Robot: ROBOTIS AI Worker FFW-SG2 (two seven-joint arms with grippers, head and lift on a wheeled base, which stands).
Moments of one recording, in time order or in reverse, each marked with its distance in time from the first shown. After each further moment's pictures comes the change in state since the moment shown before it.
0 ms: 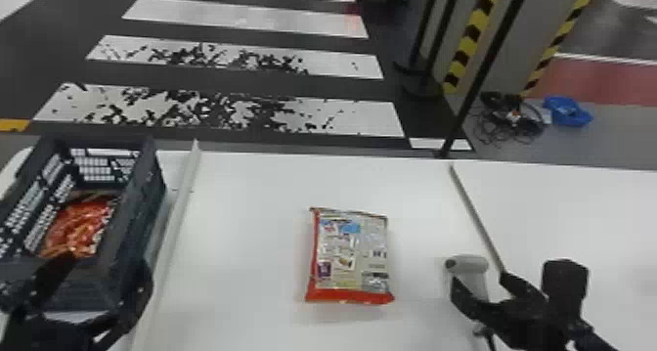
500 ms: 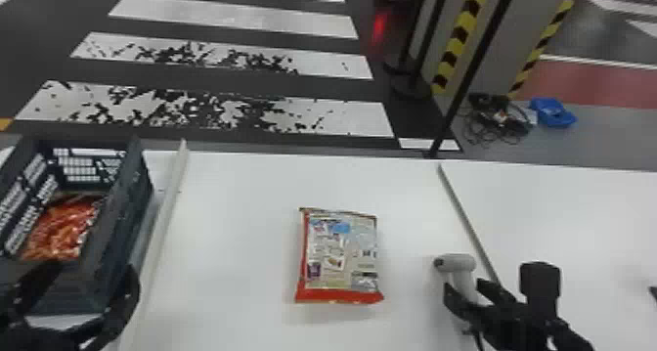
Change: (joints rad) left arm -0.007 -0.003 -0.002 0.025 0.001 -0.006 -0.005; right arm -0.049 -0.028 0.009 0.105 0.038 0.025 0.000
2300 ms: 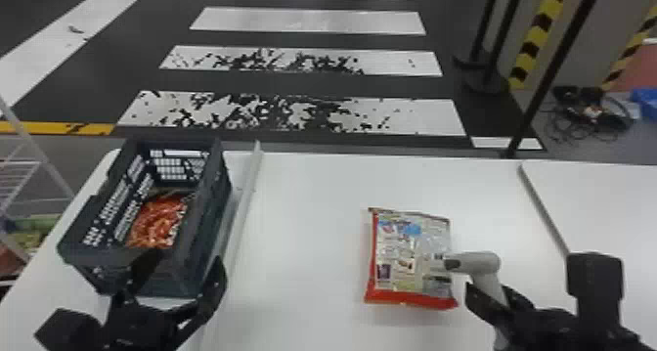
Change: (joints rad) left arm -0.002 -0.005 -0.007 -0.001 -0.002 0.003 -0.002; right arm 0.131 0.088 0.182 -0.513 -0.047 0.414 -0.034
